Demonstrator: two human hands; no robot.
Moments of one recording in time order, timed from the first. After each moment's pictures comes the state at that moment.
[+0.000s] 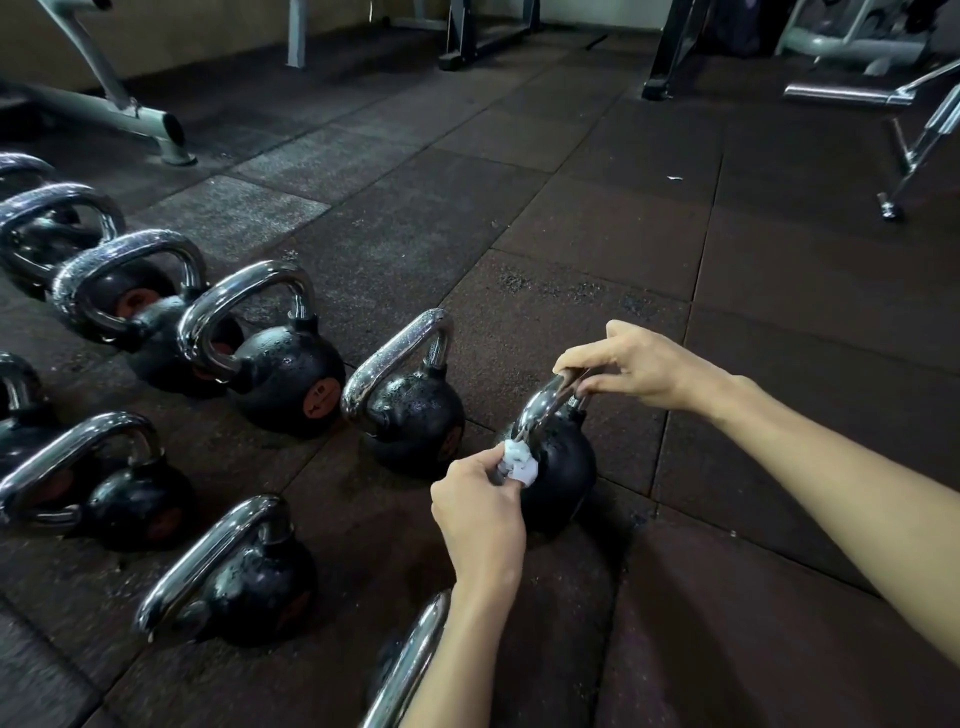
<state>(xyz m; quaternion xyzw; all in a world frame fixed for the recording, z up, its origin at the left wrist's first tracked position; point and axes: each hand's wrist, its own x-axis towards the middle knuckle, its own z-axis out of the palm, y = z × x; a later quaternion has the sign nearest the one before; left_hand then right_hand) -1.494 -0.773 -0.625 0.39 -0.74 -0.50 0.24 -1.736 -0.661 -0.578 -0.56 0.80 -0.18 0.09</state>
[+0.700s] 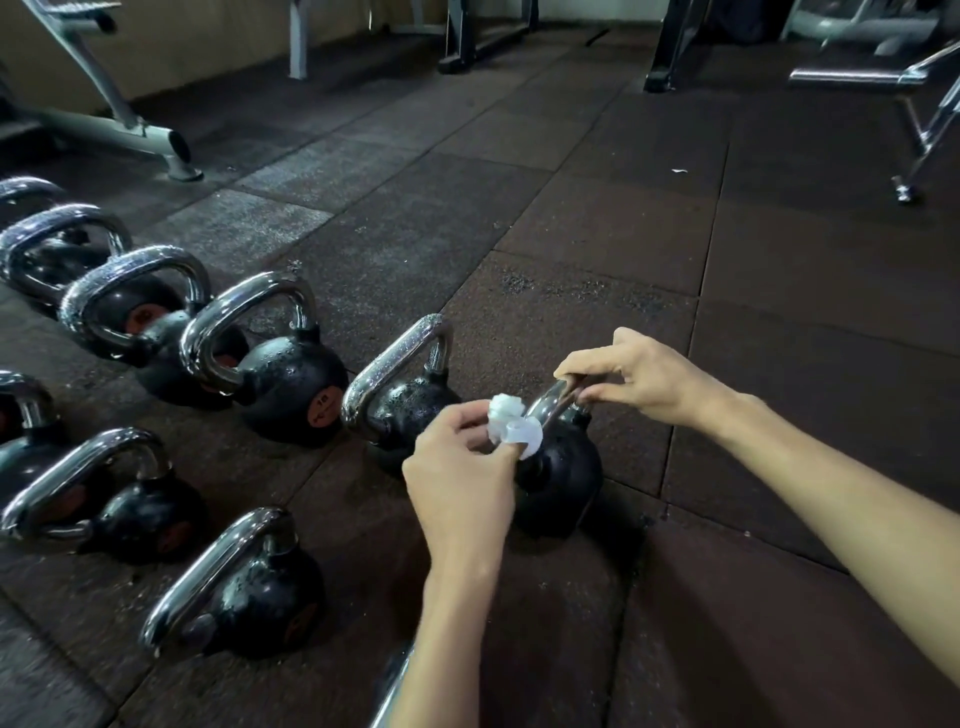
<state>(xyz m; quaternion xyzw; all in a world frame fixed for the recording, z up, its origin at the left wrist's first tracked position) -1.493 -0.788 -0.570 0.37 -0.72 -0.53 0.26 -1.727 -0.654 -0.590 -0.53 0.81 -0.23 0.08</state>
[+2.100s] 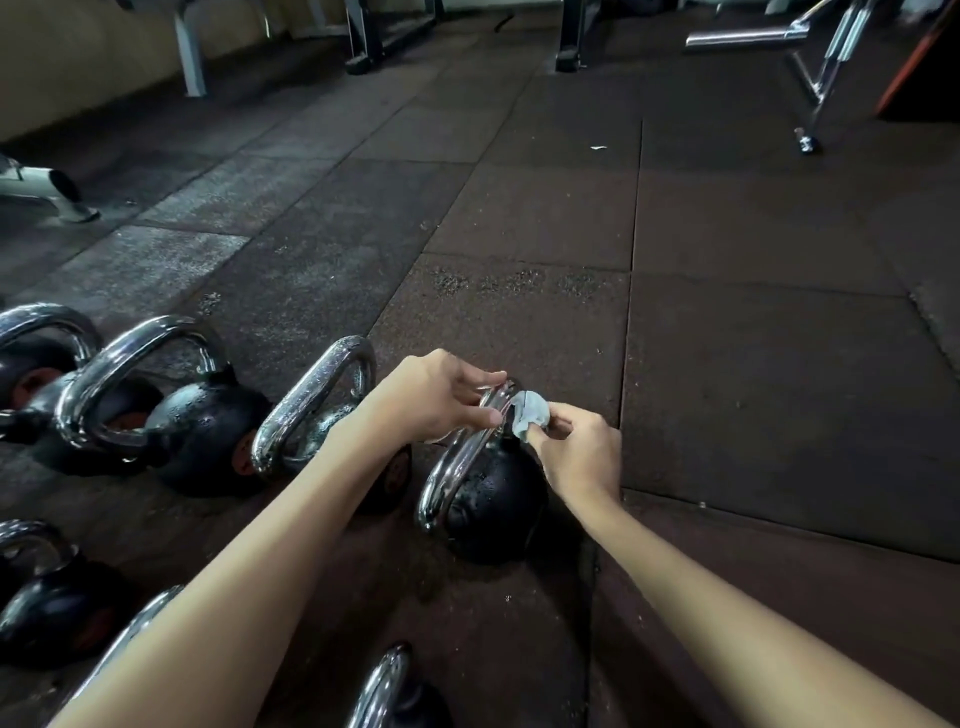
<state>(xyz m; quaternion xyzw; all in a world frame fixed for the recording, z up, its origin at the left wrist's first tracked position) -1.604 -0.837 -0.538 0.08 -0.95 -0.27 -0.12 -1.636 -0.667 -0.667 0.01 0.87 -0.49 -0.02</state>
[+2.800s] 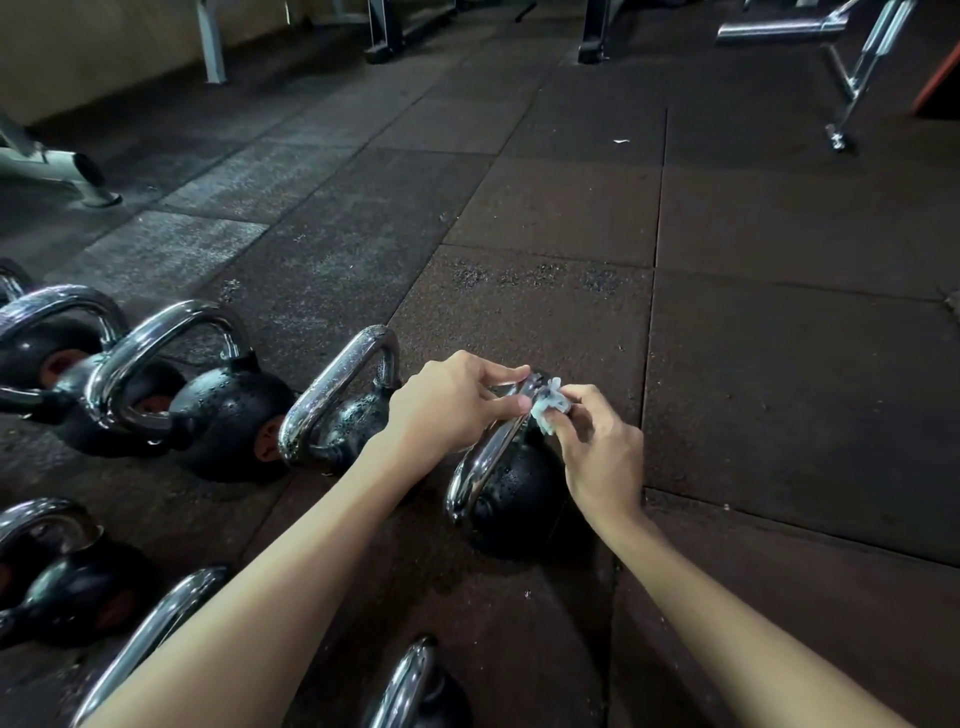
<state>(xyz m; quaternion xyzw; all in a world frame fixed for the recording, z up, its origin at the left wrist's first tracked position) -1.594 -0.838 -0.558 0.13 -0.95 -0.27 -0.06 -1.624 -0.670 -0.673 -0.09 0.85 -0.51 -0.13</state>
